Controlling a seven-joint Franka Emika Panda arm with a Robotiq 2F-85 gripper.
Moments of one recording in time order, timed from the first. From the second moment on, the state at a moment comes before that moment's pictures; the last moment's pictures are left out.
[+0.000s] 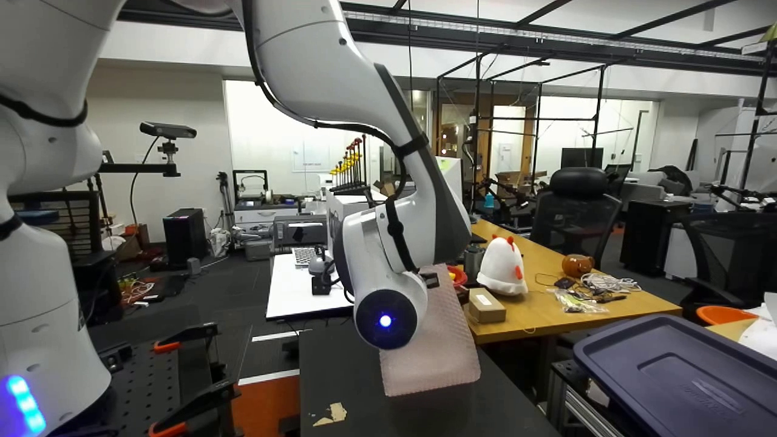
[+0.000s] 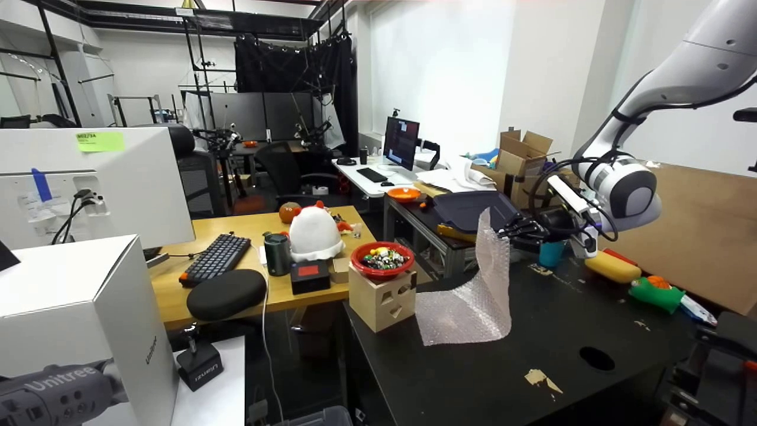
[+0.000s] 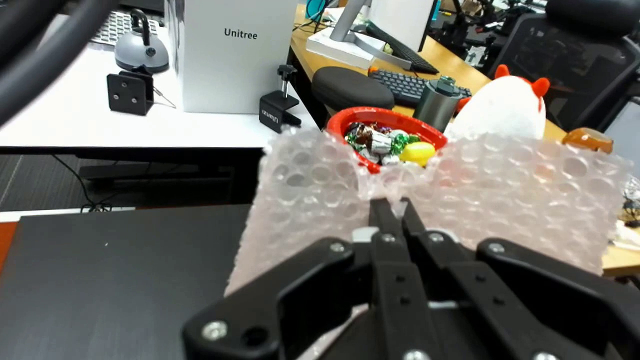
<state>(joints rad) -0.61 0.61 0.12 -2.20 1.69 2.00 0.06</state>
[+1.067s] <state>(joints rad) -0.42 0.70 -0.22 -2.31 1.91 1.76 0.00</state>
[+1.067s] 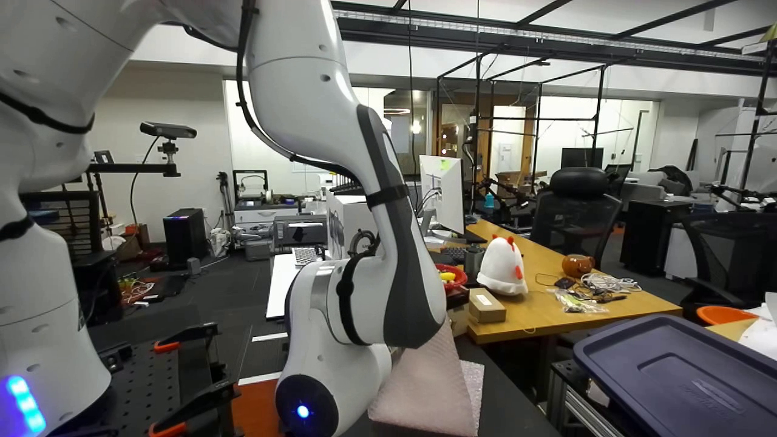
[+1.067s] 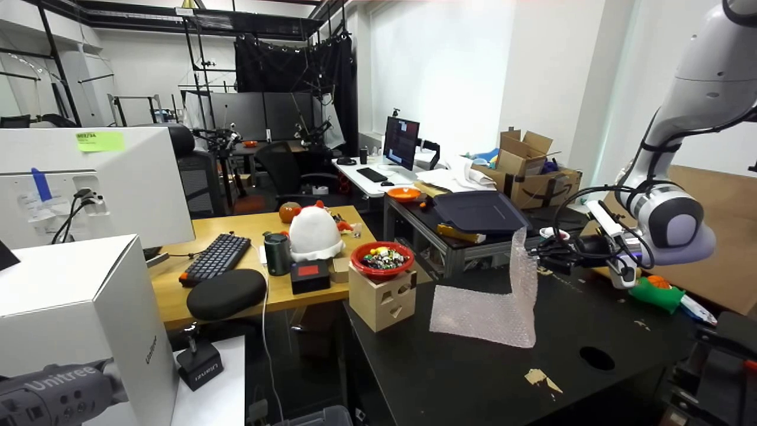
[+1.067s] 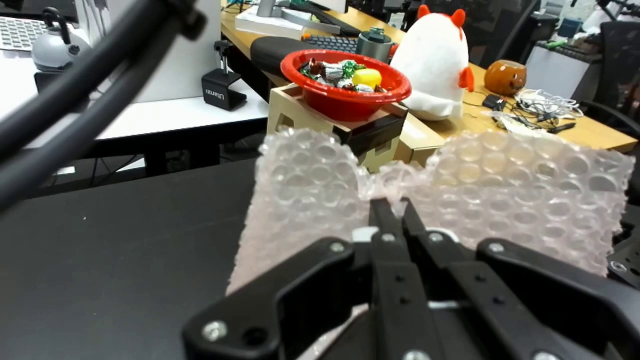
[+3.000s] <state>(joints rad) -0.32 0.49 -0.33 -2.45 1.93 1.65 -0.15</state>
